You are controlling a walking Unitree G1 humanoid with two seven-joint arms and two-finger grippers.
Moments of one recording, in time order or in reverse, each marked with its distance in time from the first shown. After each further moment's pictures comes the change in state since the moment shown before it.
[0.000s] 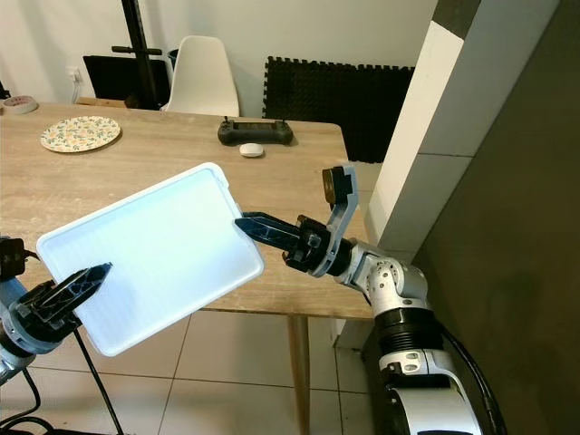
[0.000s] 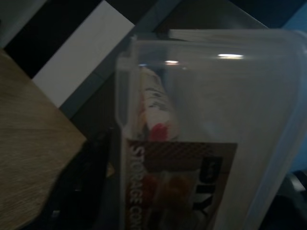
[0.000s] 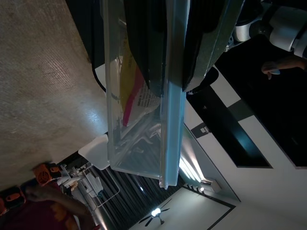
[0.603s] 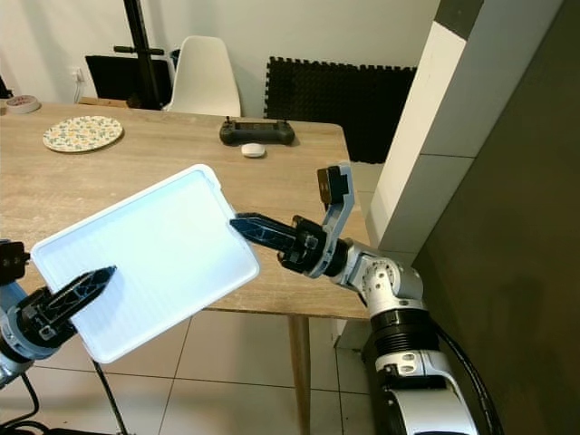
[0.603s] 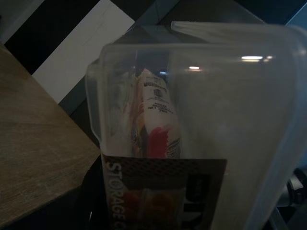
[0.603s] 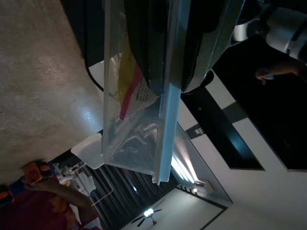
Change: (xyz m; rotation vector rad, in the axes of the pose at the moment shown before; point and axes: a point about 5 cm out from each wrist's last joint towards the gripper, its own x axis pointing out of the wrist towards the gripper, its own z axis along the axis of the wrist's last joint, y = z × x) left arm -0.004 -0.001 -0.003 -0.005 0.017 0.032; right arm 0.004 0.000 -0.001 -0.050 0.003 0.002
